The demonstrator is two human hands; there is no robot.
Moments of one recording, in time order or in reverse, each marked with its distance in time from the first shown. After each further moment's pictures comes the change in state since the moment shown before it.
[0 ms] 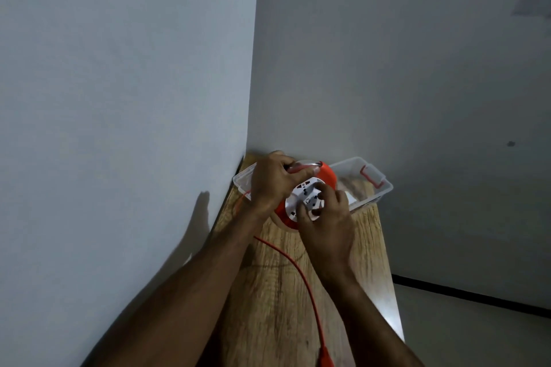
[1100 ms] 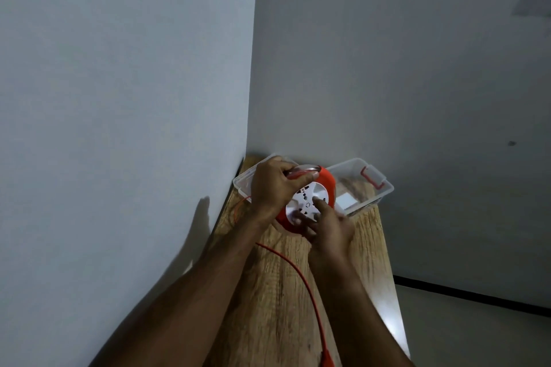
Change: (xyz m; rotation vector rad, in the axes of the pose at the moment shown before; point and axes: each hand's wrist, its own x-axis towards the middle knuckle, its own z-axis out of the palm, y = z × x) left_hand -0.002 -0.016 0.009 -0.056 0.029 0.049; right_hand 0.009 0.004 0.017 0.912 -0.007 0.816
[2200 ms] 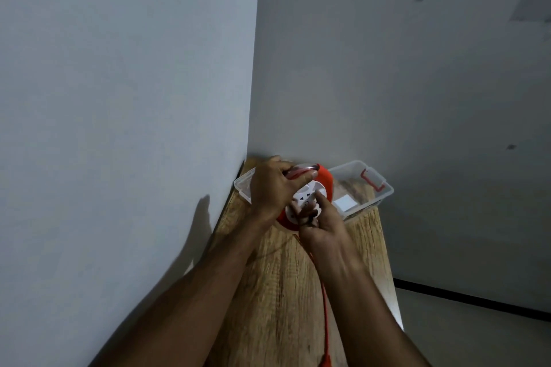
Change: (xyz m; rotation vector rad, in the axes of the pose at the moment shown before) left_hand -0.005 0.018 -0.011 0.088 0.040 -0.033; right_hand -0.005 -0.034 0.025 0.634 -0.051 0.562
